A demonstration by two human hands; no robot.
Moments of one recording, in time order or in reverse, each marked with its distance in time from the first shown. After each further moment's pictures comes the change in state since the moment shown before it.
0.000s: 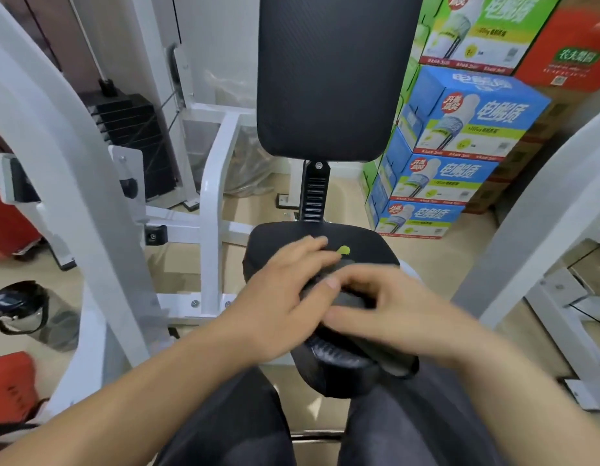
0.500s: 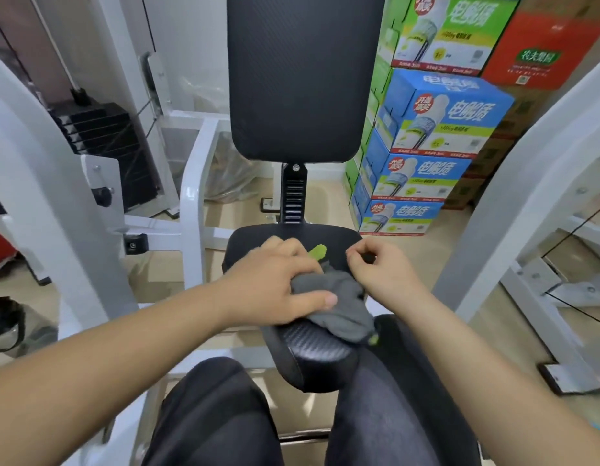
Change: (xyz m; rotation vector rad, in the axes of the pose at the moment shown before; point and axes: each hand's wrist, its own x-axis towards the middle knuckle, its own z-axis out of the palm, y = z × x) left_hand 0.042 -0.010 0.003 0.367 -0.272 0.050; right_hand 0.054 0.088 -0.024 -0.093 0.554 0.166
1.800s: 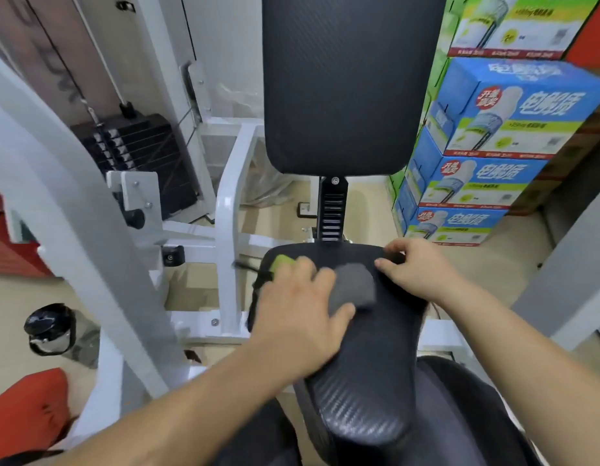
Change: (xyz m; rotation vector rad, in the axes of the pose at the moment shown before) left_hand 0.016 -0.006 0.019 0.282 0.151 -0.416; right_hand 0.098 0.013 0.016 -0.335 -0.232 -0.035
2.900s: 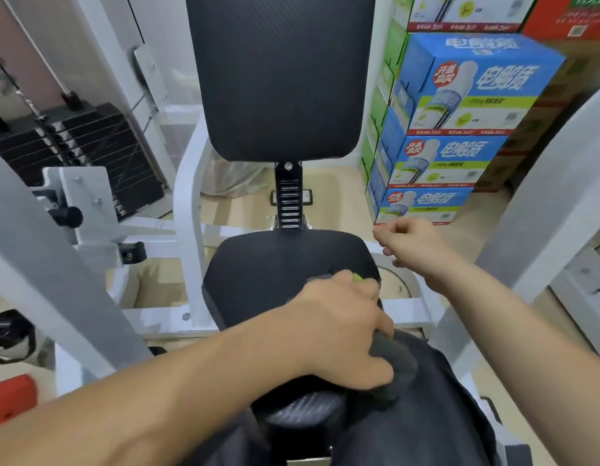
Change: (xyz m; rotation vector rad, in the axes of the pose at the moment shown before) left_hand 0.014 0.109 -0.026 0.020 -0.435 0.597; right_hand -0.008 0.049 -0.038 0.557 0.073 0.178
